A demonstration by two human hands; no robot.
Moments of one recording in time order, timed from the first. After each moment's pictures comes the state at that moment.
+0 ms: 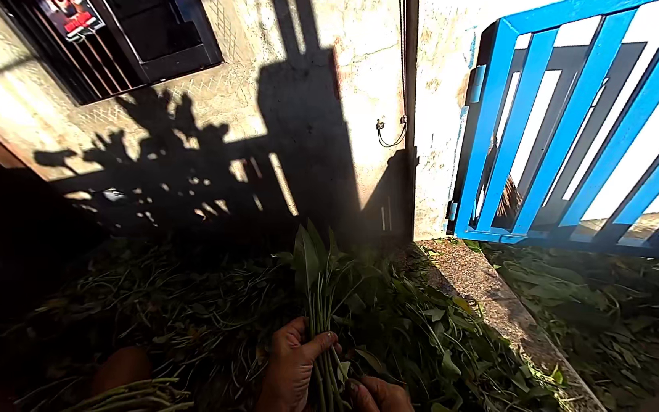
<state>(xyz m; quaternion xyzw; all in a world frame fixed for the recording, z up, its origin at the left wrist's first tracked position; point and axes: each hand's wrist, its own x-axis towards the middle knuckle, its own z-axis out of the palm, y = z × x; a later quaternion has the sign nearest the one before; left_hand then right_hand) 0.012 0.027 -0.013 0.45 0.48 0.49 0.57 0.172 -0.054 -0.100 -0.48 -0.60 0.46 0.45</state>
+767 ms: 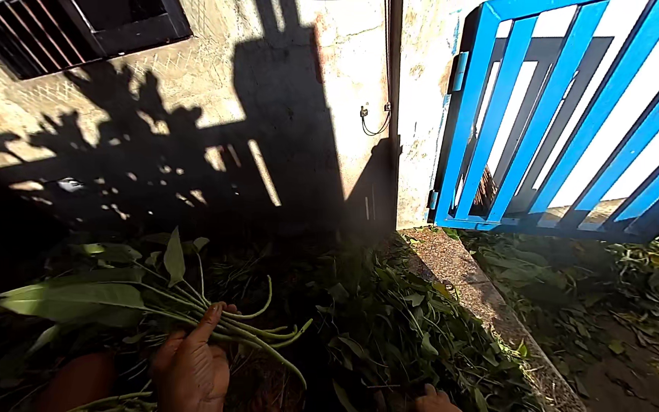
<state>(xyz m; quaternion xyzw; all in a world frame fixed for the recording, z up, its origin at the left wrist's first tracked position) -0.035 0.046 0.019 0.27 0.51 0.73 0.38 0.257 -0.079 -0.205 -0.74 -0.59 0.33 -0.01</state>
